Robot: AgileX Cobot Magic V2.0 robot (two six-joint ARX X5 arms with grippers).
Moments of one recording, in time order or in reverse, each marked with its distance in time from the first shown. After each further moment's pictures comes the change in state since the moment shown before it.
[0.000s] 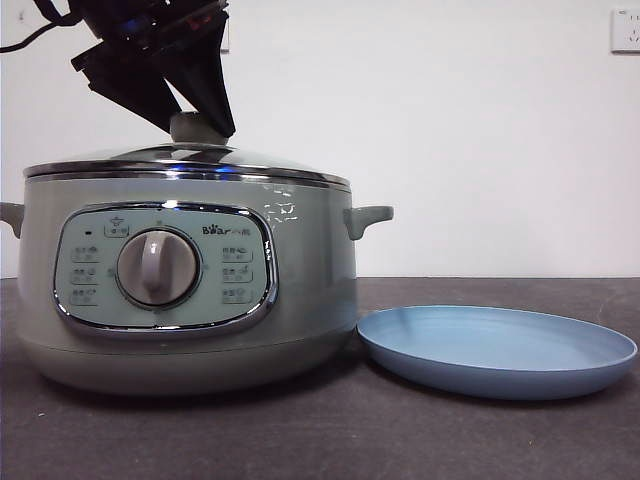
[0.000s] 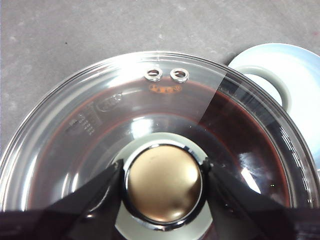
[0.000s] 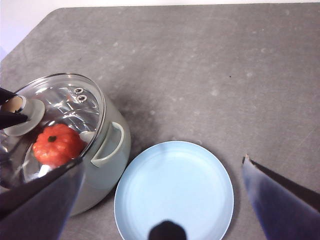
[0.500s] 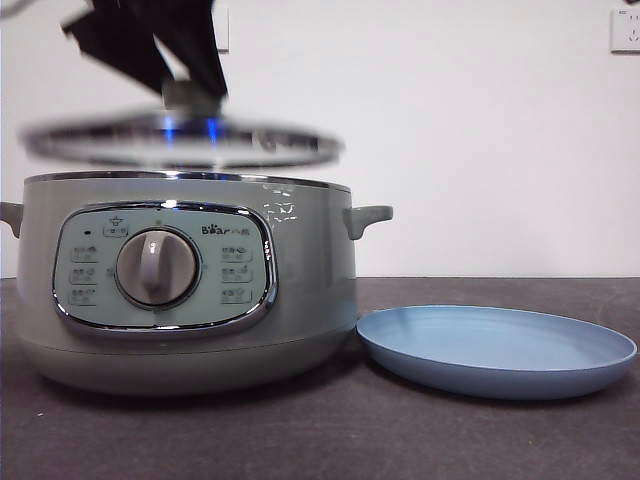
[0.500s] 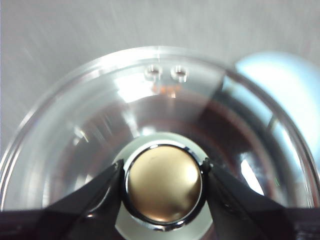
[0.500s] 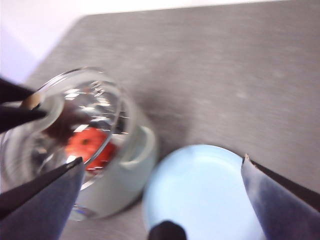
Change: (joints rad) left arm 0.000 -0.069 0.055 -0.047 -0.015 0.003; right arm 0.014 0.008 0.000 0.040 -0.114 0.053
